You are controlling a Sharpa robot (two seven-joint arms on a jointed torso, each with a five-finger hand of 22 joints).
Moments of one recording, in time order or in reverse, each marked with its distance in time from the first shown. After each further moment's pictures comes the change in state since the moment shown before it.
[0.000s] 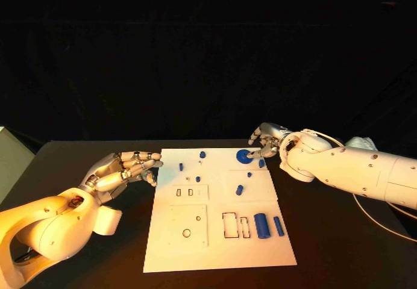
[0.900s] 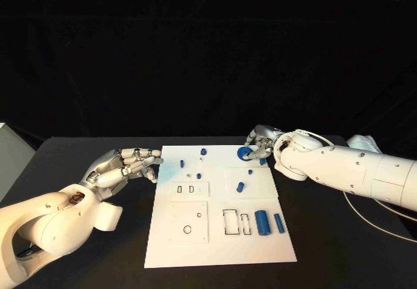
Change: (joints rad) left arm 0.000 0.005 0.000 -0.009 -0.001 0.005 -0.002; left_hand 0.000 0.000 0.003 -0.003 0.000 0.000 0.000 0.000 0.001 0.000 0.000 0.000 0.000 0.000 0.000 0.000 0.001 0.000 -0.003 0.003 0.005 0.002; right arm -0.023 0.058 -0.001 -0.065 0.025 0.036 0.000; right_hand 0.008 0.019 0.000 0.000 0.050 0.001 0.000 0.020 0.007 0.000 0.000 0.013 0.000 -0.003 0.003 0.004 0.000 0.000 0.000 0.000 0.020 0.000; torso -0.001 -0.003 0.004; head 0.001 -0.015
